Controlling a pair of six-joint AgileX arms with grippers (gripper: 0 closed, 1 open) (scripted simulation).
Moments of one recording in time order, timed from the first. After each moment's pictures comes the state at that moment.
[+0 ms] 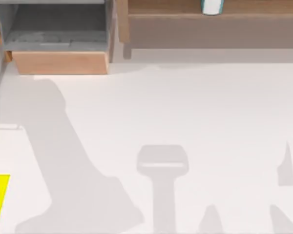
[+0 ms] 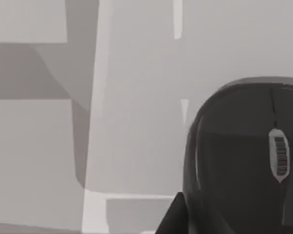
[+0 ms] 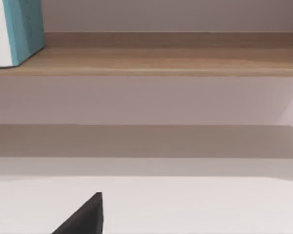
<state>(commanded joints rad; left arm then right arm) 0.33 2.64 2.43 -1.27 0.03 0.24 0.00 0.00 0.00 0.00 0.00 0.00</state>
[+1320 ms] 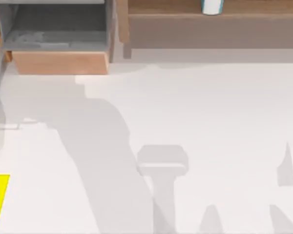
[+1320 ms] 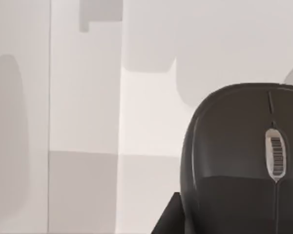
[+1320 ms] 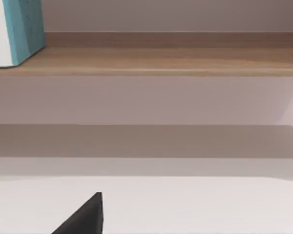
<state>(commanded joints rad) 0.34 2.32 2.27 -1.23 0.05 0.33 0.00 0.00 0.00 0.00 0.00 0.00</state>
